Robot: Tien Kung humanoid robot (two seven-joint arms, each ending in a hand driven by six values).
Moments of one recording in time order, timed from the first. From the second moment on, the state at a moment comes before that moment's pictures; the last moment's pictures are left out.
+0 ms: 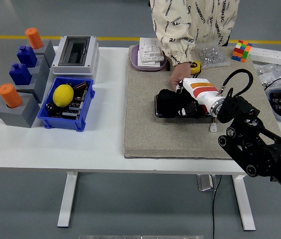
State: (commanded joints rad) left arm -0.09 0.21 -1.73 -0.18 1.19 -0.09 0.12; right arm 0.71 -0.07 0.82 0.91 -2.06 -0.08 -0.06
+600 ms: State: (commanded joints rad) left arm -0.10 0.21 -1.73 -0.18 1.19 -0.09 0.11; right arm 0.76 -0.02 0.68 0.93 -2.04 -0.08 -0.07
